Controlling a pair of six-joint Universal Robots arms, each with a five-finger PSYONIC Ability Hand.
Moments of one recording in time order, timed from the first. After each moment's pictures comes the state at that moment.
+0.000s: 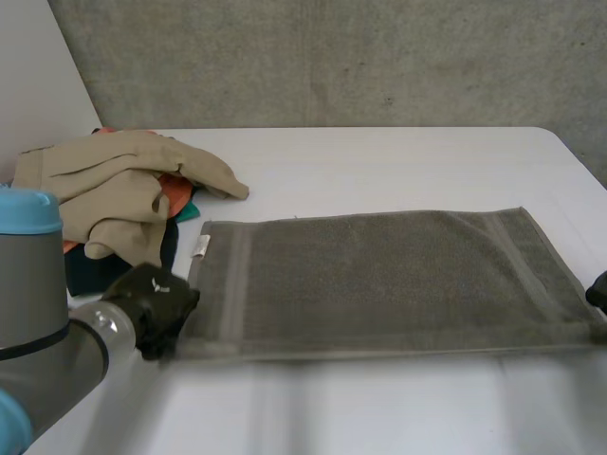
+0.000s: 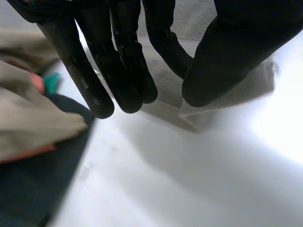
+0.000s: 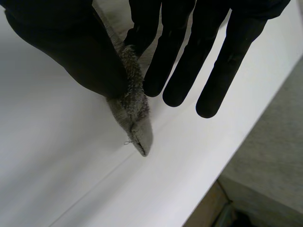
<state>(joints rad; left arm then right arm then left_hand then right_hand) 4.32 -1.79 -1.73 2.91 -1.57 3.80 1.41 -1.31 1.71 0.29 1.50 1.97 1.13 1.20 1.20 1.20 1.00 1.13 1.18 1.19 1.20 1.01</state>
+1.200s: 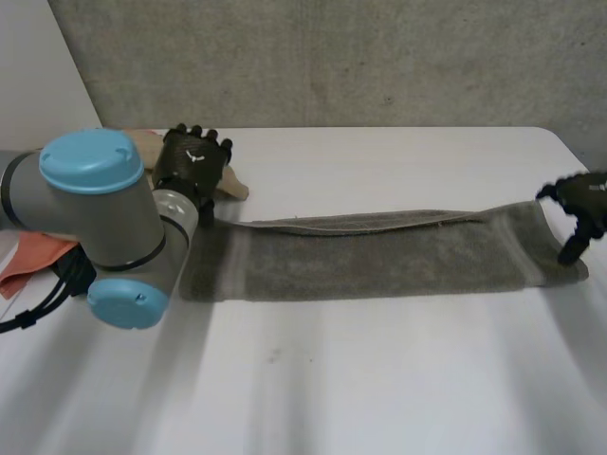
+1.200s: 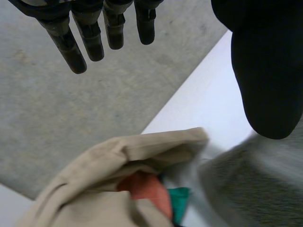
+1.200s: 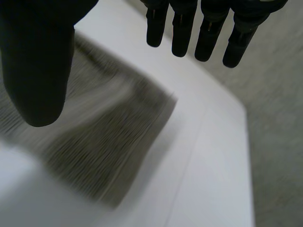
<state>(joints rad) 4.23 -2.15 -1.26 3.33 -1.70 3.68 1.45 -1.05 1.32 0.14 1.25 2.54 0.19 0.21 0.22 0.20 0.05 0.33 0.33 0.33 0.33 0.17</state>
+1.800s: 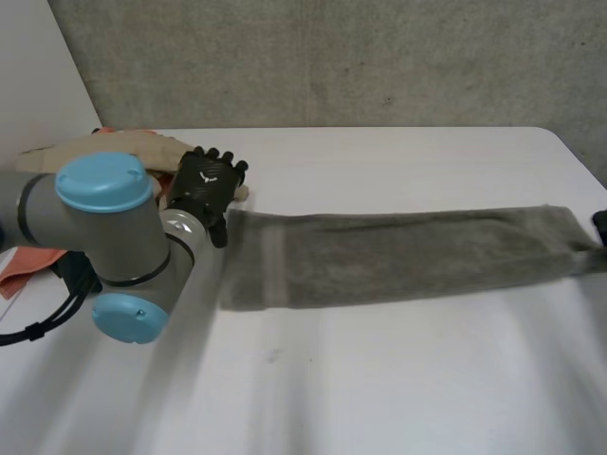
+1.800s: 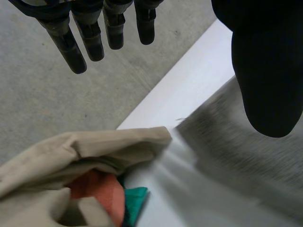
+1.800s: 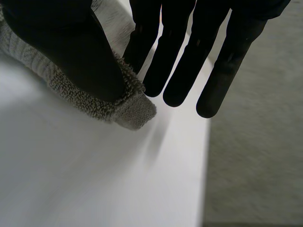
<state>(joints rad) 4.23 -2.17 -1.31 3.36 -1.62 3.64 1.32 -0.93 1.39 -0.11 1.31 2.39 0.19 0.21 0.22 0.20 0.05 1.12 1.18 1.19 1.20 0.97</state>
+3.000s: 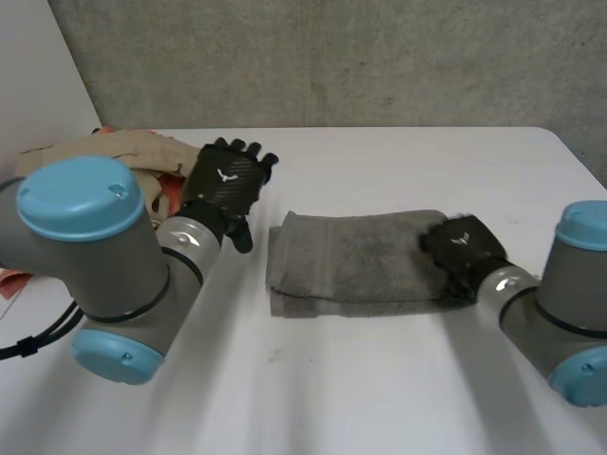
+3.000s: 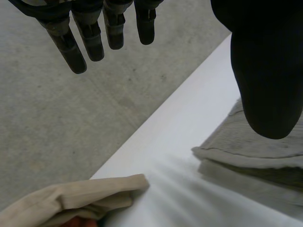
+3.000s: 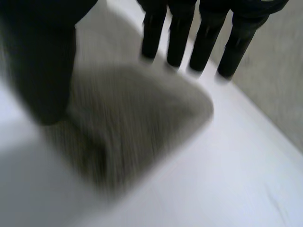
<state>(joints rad) 4.13 -1.99 -1.46 3.38 -1.61 3.56 1.84 -1.07 1.67 -0.22 1.36 2.57 0.19 0.21 0.22 0.20 0.05 0.63 0.63 0.62 0.62 0.45</state>
